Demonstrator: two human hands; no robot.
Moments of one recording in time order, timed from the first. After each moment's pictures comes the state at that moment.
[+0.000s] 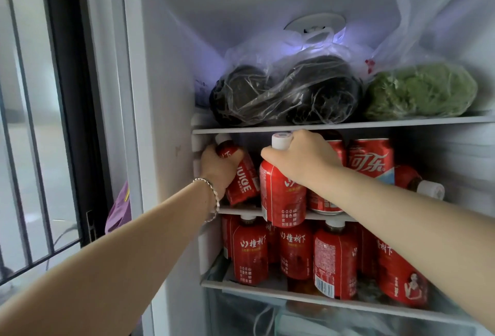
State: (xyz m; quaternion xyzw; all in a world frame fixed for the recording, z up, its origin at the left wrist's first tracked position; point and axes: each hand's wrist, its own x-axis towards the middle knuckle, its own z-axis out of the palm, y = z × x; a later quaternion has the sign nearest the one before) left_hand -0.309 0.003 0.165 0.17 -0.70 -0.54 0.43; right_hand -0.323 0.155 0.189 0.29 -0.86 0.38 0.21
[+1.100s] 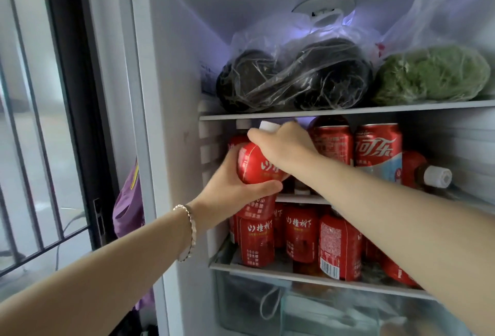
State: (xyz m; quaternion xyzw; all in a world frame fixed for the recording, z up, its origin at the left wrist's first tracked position) left_hand -0.241 0.024 0.131 -0.01 -0.82 -0.51 0.26; right_hand -0.305 0.124 0.186 0.27 -0.83 0.48 0.12
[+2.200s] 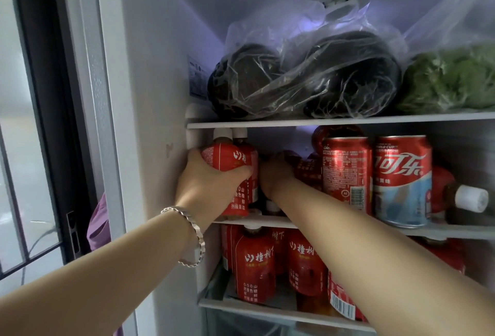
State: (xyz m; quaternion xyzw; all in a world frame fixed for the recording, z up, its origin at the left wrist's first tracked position) left_hand -0.279 -0.006 0.153 0.19 -0.75 -0.49 0.40; right_hand -0.417 0.049 0.147 0.30 -0.94 0.03 0.17
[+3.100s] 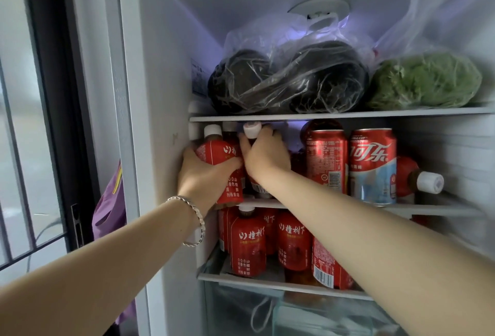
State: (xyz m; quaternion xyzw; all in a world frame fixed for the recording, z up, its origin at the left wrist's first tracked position) left_hand -0.264 0.007 0.142 0.18 -0.70 -0.55 0.42; right_hand -0.338 0.080 0.167 0.24 -0.86 0.38 0.26
